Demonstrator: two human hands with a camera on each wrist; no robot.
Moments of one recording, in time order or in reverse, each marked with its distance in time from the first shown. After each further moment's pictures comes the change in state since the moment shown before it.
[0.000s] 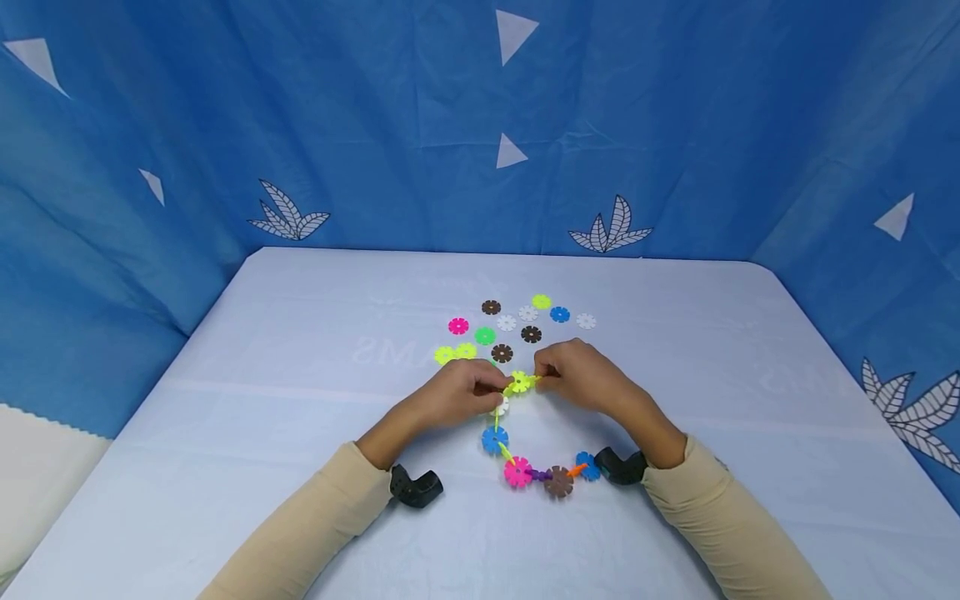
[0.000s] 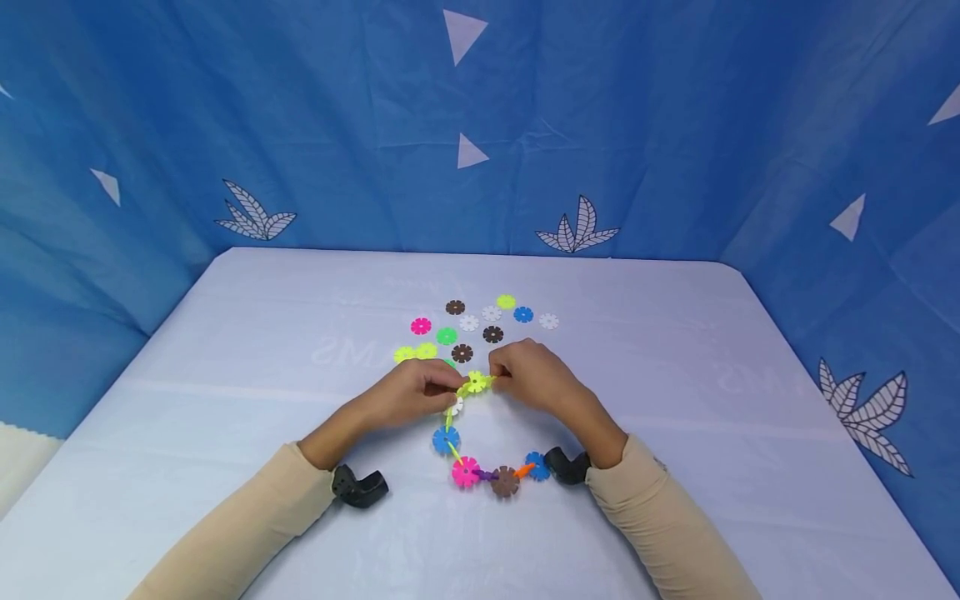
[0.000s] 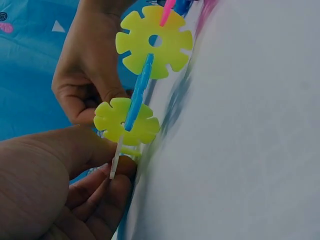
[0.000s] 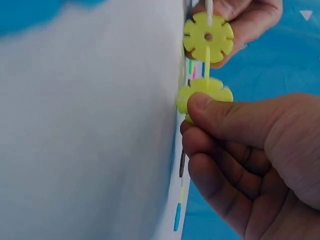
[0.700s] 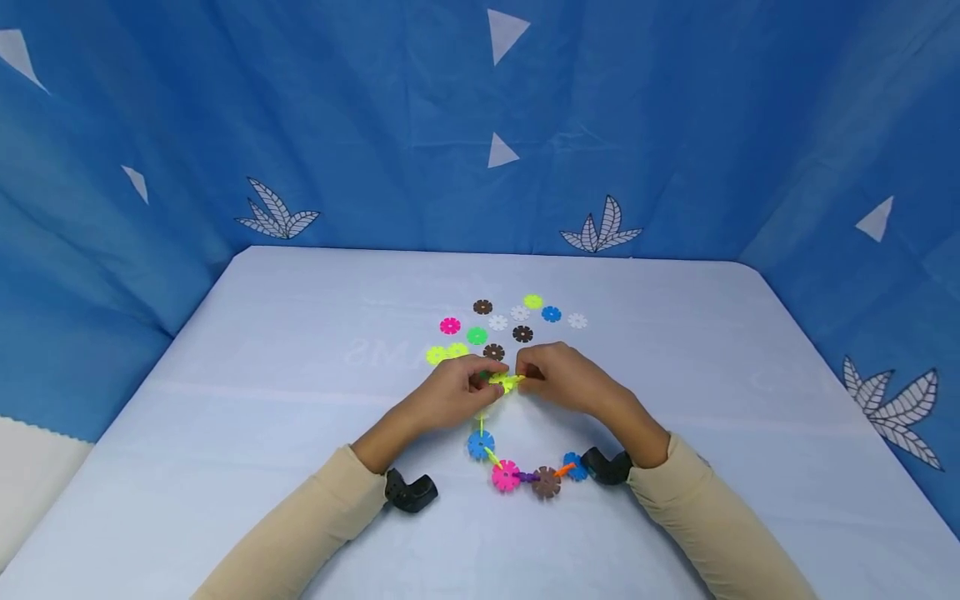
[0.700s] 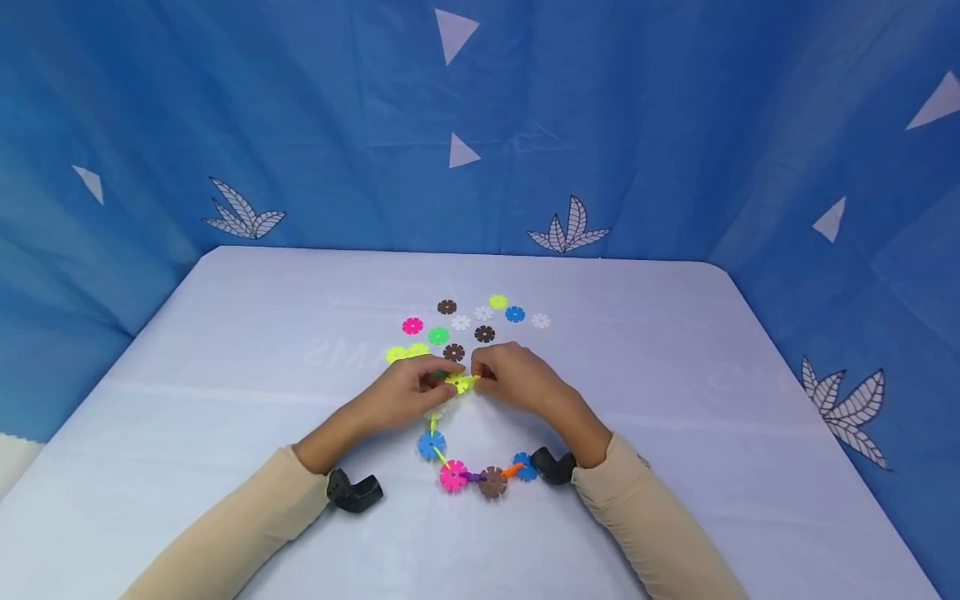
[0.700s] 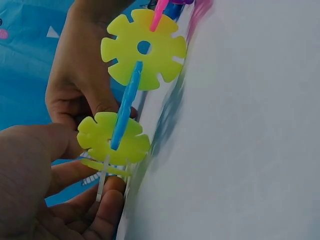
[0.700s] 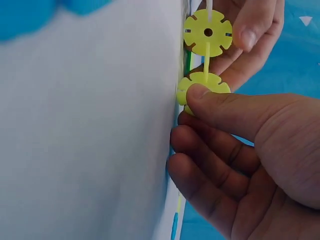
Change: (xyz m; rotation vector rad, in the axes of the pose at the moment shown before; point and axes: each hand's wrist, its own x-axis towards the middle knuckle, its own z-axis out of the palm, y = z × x) left_hand 0.002 0.004 0.008 -0.009 0.067 -0.099; right_hand 0.003 -0.006 0.006 0.056 -0.035 -0.021
